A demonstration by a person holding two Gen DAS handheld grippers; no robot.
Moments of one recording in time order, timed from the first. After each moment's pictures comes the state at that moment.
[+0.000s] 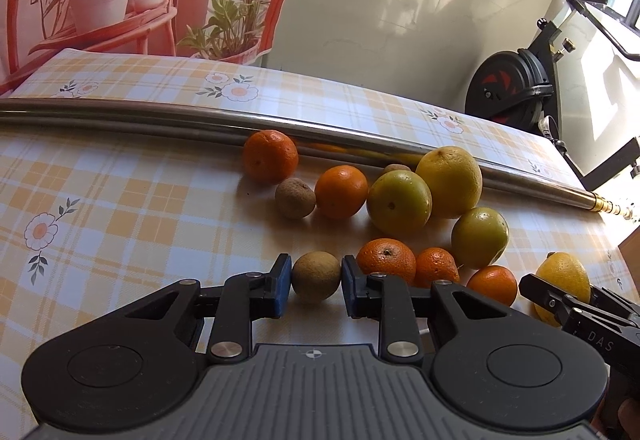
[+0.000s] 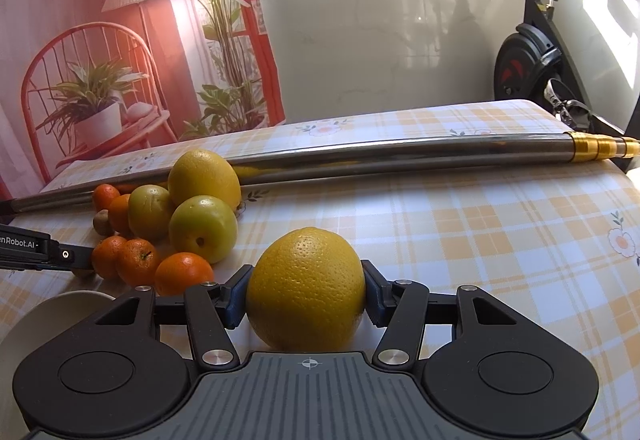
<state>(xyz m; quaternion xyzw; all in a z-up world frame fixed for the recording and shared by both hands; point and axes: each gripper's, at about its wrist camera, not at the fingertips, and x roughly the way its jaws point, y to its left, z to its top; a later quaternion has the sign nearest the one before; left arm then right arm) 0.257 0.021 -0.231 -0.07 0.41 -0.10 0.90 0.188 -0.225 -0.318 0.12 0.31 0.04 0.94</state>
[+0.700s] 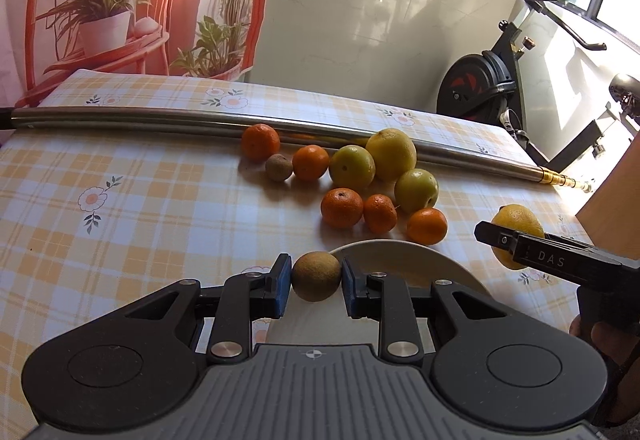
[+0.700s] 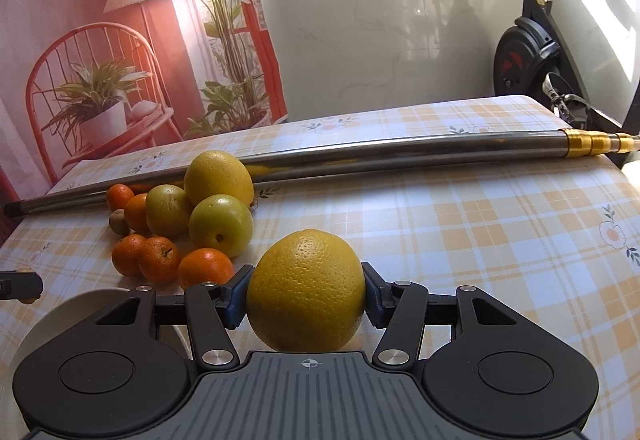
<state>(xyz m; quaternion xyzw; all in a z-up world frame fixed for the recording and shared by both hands) 0.169 0.033 -0.196 -0.05 0.39 -0.13 0.91 0.173 -0.220 -0.301 0.13 0.31 0.04 0.94</state>
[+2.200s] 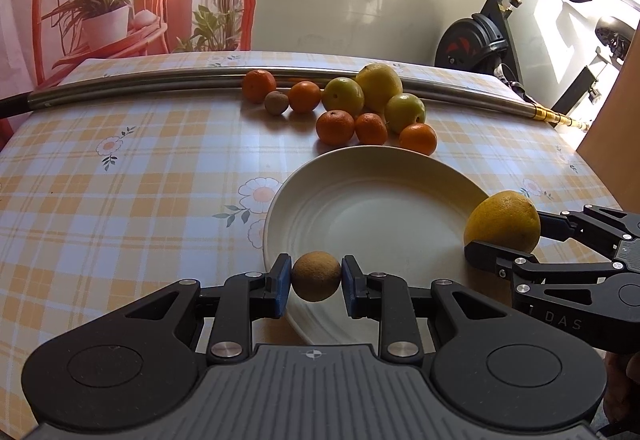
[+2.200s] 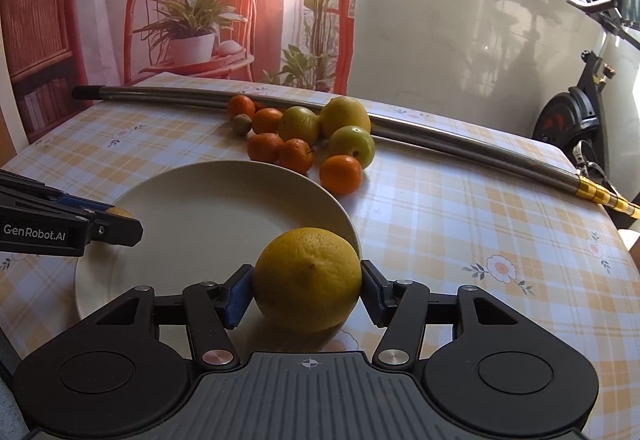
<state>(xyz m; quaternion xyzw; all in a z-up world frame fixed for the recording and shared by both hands) 0.111 0.030 -0.220 0.00 0.40 -0.13 0.91 0.062 -0.135 -0.282 -0.03 0.33 0.10 0.94</state>
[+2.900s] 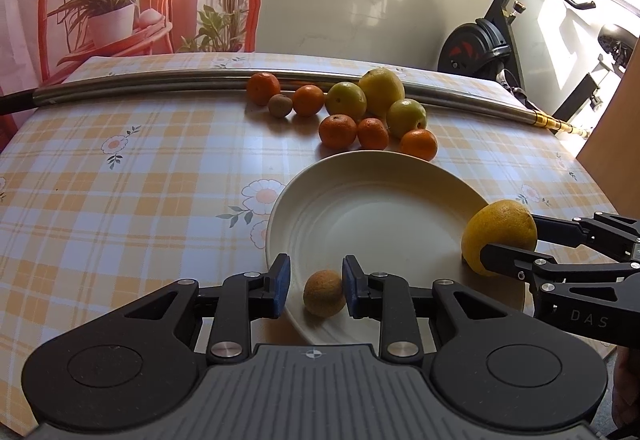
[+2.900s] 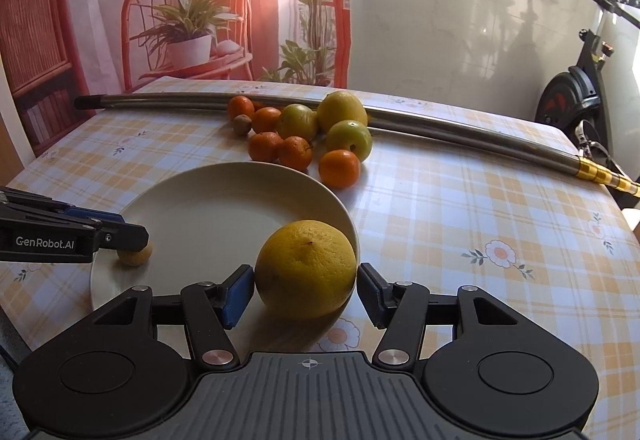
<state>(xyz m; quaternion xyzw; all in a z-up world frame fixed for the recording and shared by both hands) 0.108 0.031 -0.215 -0.01 0.40 -0.13 0.91 0.058 -0.148 -0.273 0.01 0.34 0.11 0.93</state>
